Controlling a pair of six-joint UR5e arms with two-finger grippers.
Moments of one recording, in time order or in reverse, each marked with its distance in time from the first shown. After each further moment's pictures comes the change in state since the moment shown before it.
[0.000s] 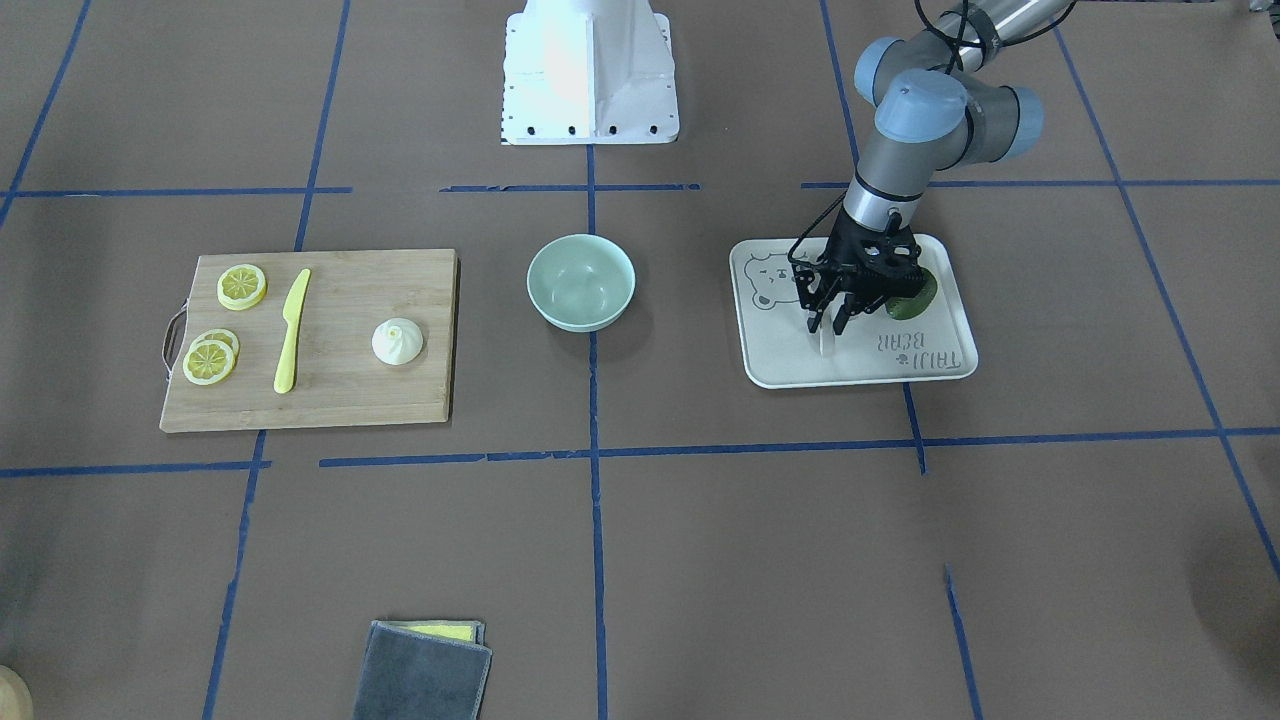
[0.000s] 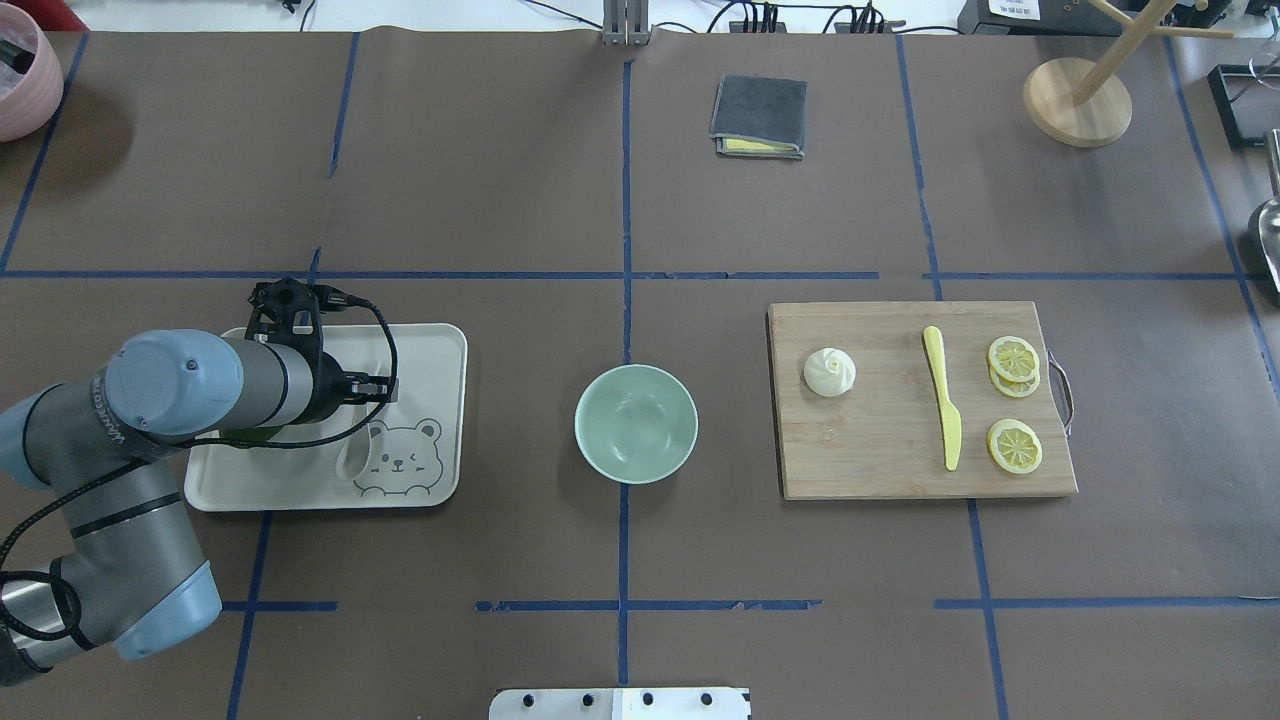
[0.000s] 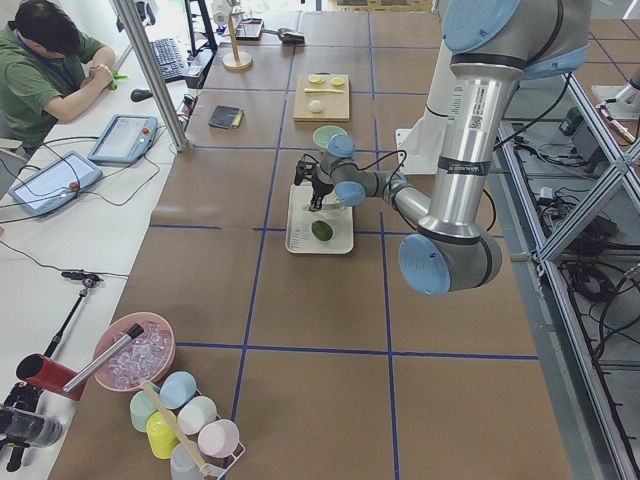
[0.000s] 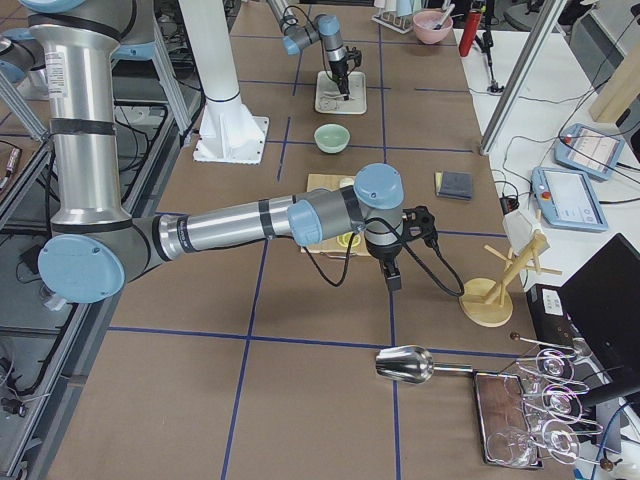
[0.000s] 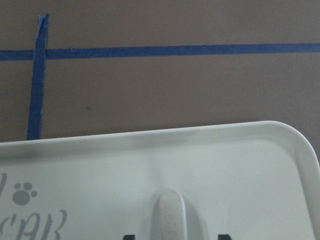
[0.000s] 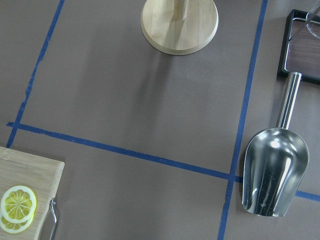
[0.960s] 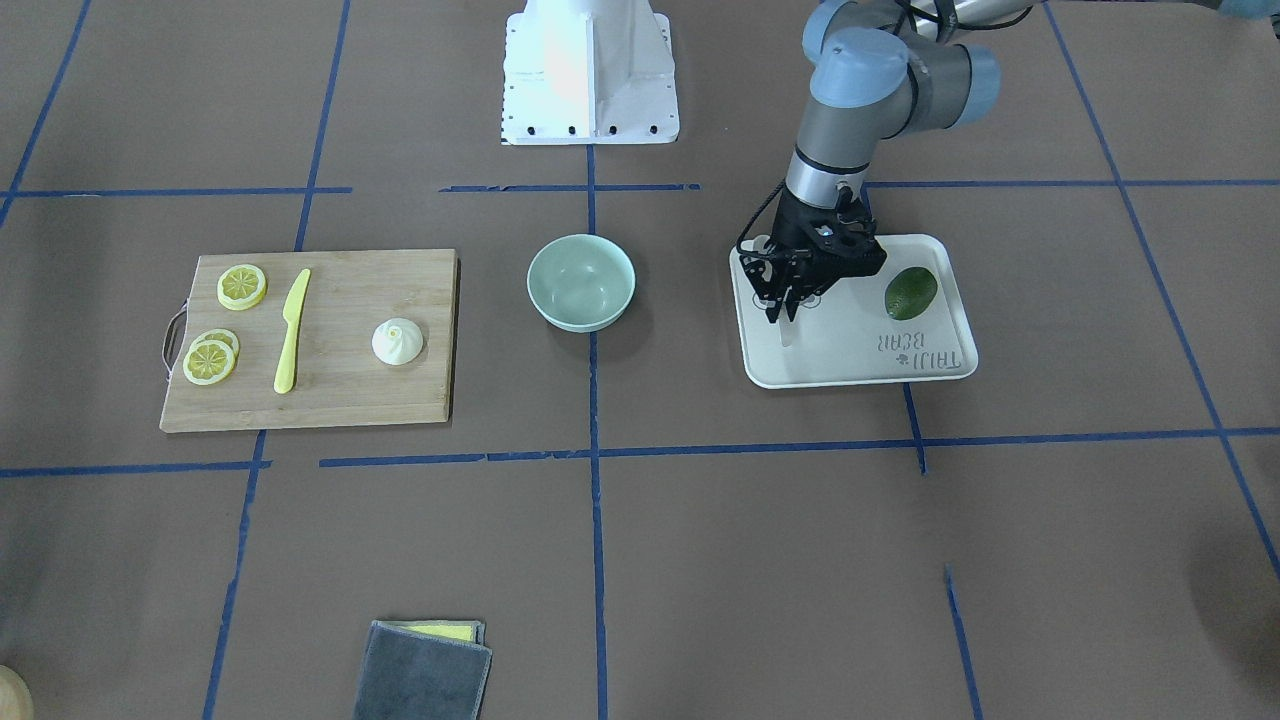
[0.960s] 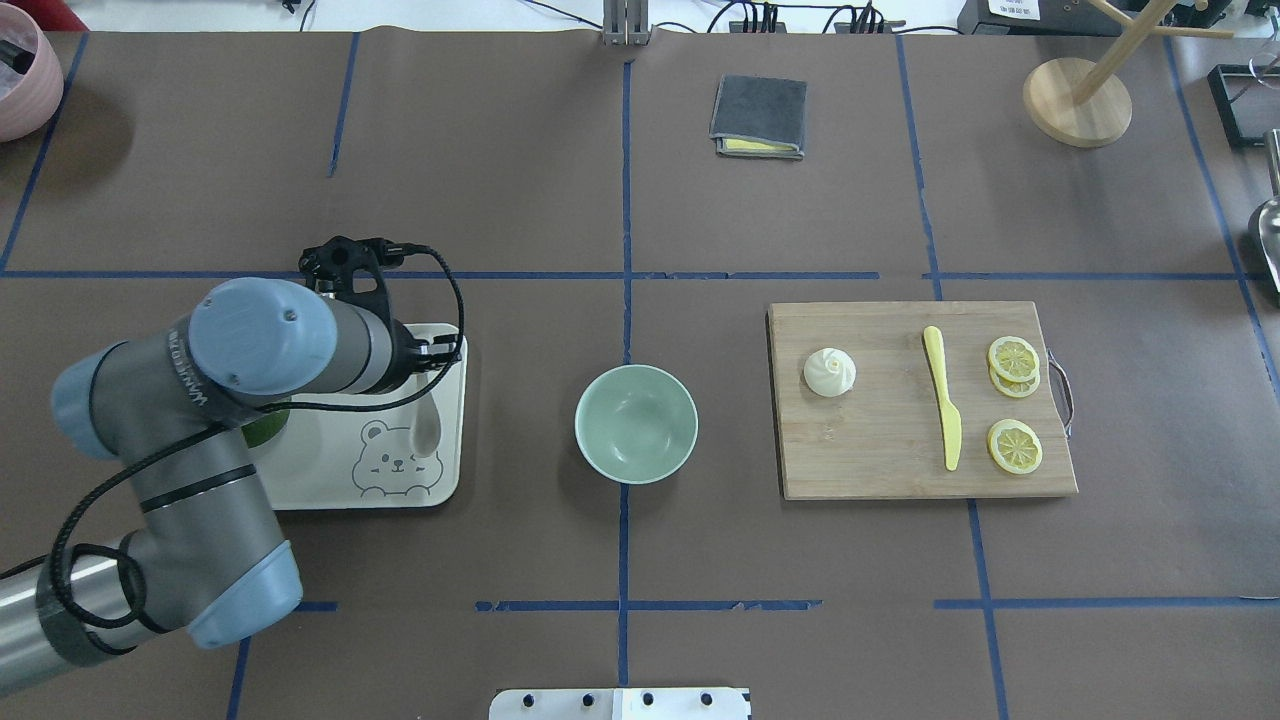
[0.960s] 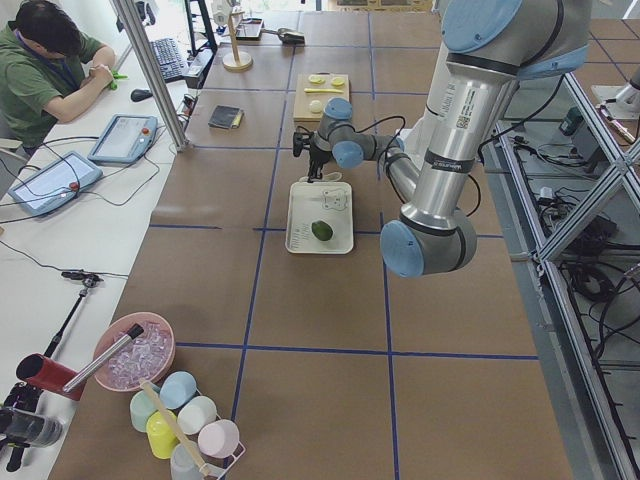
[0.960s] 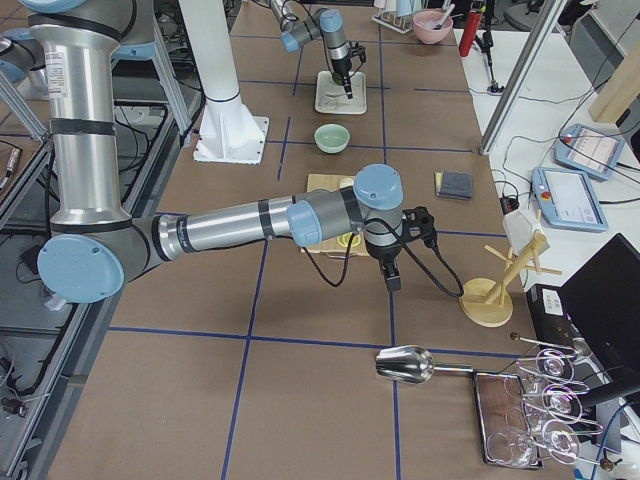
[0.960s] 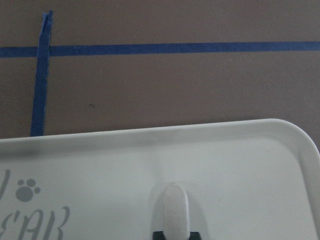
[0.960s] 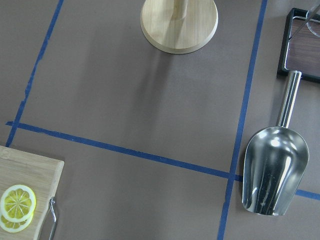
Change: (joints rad) left arm 0.005 -0.236 -0.085 0.370 0.013 -0.280; right arm 0.000 -0.003 0.002 0.001 0.000 0.000
